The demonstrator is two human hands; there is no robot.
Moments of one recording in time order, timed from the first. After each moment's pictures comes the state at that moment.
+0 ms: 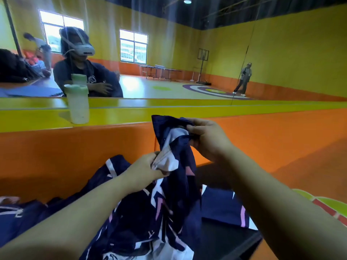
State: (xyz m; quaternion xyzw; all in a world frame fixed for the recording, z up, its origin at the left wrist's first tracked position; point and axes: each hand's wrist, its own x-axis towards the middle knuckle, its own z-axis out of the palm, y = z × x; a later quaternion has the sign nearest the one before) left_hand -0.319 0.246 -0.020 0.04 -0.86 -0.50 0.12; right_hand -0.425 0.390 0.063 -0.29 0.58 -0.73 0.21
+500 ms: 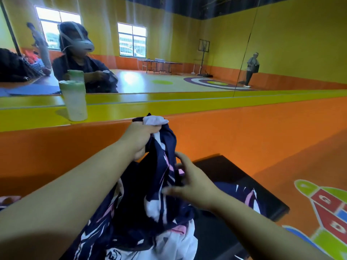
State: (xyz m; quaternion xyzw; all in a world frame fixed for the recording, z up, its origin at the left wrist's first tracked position) left_hand -0.359 0.238 0.032 0.14 -0.62 -0.74 0.22; right_hand -0.383 0.412 -0.031 -0.43 0.77 -0.45 0.13
